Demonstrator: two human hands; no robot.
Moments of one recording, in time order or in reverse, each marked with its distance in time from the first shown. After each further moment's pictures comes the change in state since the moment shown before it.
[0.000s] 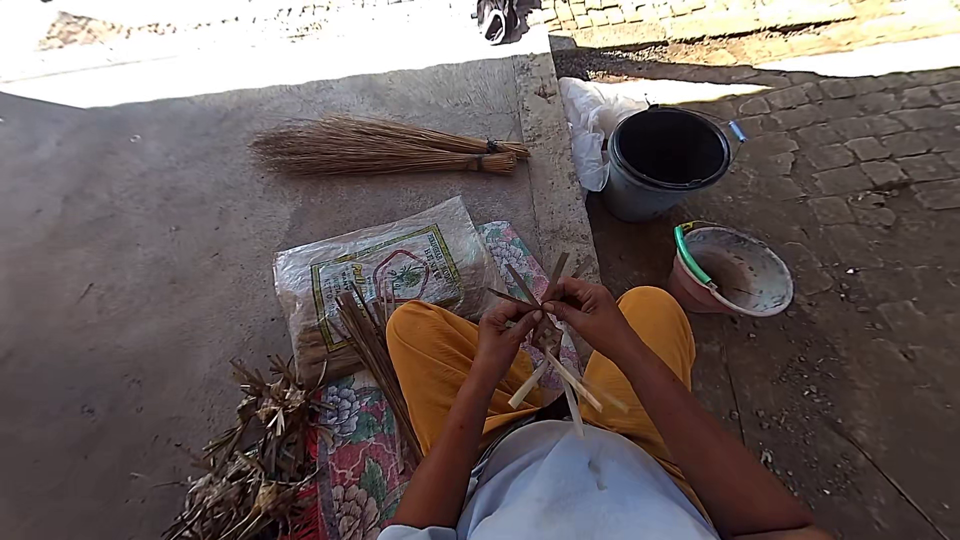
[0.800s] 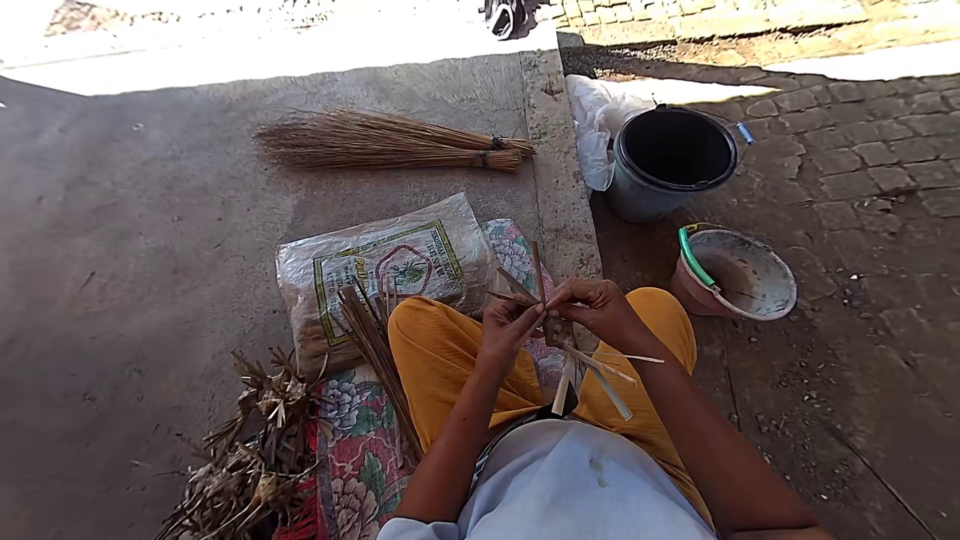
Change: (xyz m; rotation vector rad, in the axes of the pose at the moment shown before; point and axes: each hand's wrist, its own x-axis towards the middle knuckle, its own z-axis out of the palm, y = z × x) left_hand 0.001 0.009 0.010 -0.344 0.091 -0.174; right_hand 0.005 0.010 -0.015 0.073 -0.117 -0.128
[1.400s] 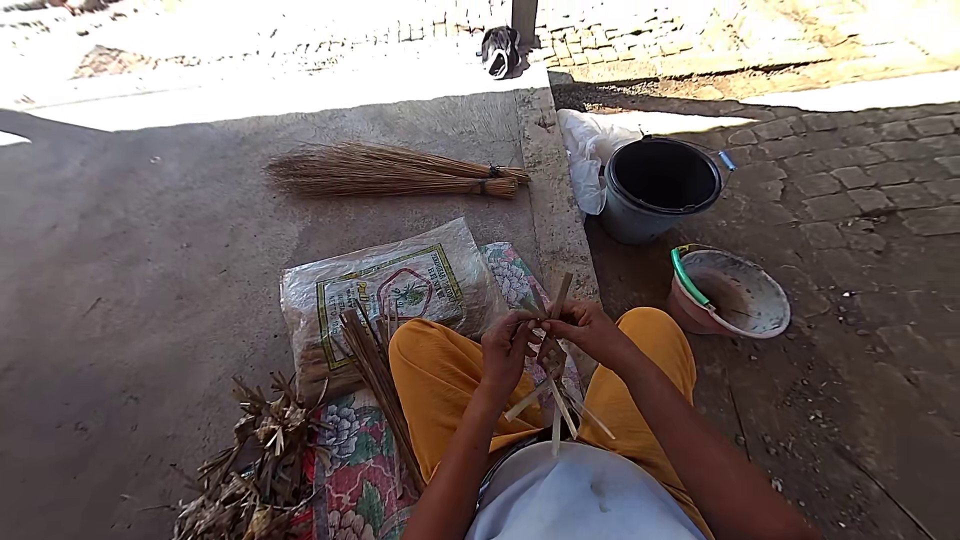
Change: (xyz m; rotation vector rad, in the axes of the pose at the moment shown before) left_hand 0.007 -0.016 -0.009 0.318 -0.069 0.416; right_hand 0.008 0.000 0.007 0.122 -0.038 0.202
